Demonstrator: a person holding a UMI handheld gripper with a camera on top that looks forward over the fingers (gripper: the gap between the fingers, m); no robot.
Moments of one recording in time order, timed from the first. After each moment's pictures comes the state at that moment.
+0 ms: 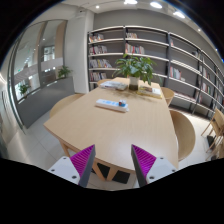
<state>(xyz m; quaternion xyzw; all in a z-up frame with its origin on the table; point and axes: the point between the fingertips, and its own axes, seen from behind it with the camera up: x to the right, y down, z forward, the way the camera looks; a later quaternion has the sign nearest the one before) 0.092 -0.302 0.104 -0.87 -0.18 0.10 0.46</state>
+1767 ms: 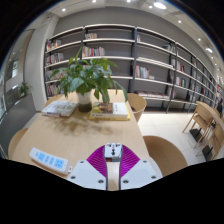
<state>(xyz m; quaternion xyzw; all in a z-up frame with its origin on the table) 0.195 0.054 0.077 -0.86 -0.01 -0.01 0.50</state>
